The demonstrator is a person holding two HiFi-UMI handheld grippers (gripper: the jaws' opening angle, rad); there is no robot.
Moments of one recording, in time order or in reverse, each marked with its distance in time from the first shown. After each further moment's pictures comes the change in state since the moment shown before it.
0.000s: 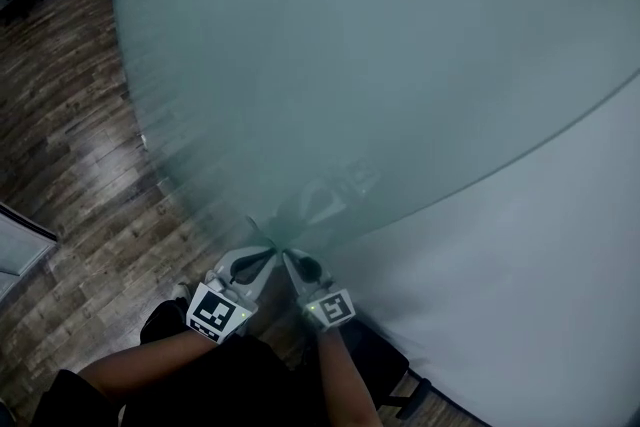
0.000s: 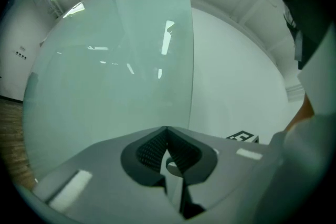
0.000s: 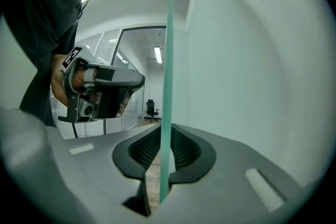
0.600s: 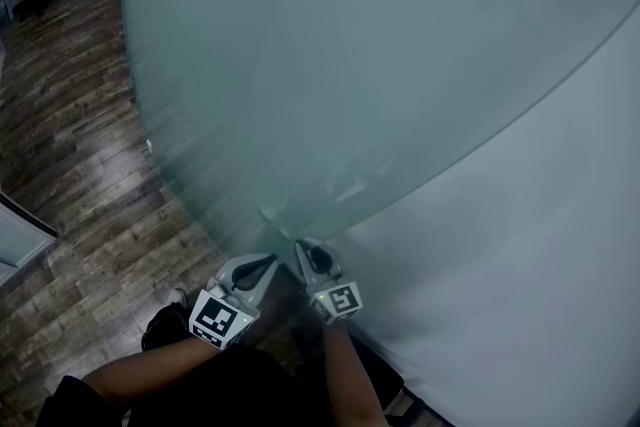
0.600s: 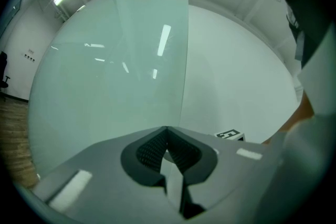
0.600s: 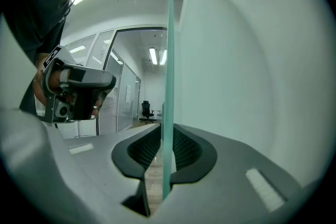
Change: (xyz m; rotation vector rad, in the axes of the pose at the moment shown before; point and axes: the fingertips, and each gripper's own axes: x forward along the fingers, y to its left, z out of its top) left arm 0.013 -0.003 -0.006 -0.009 -0.023 0.080; right arm 0.004 -0.066 -0.015 -0.023 0.018 -0.038
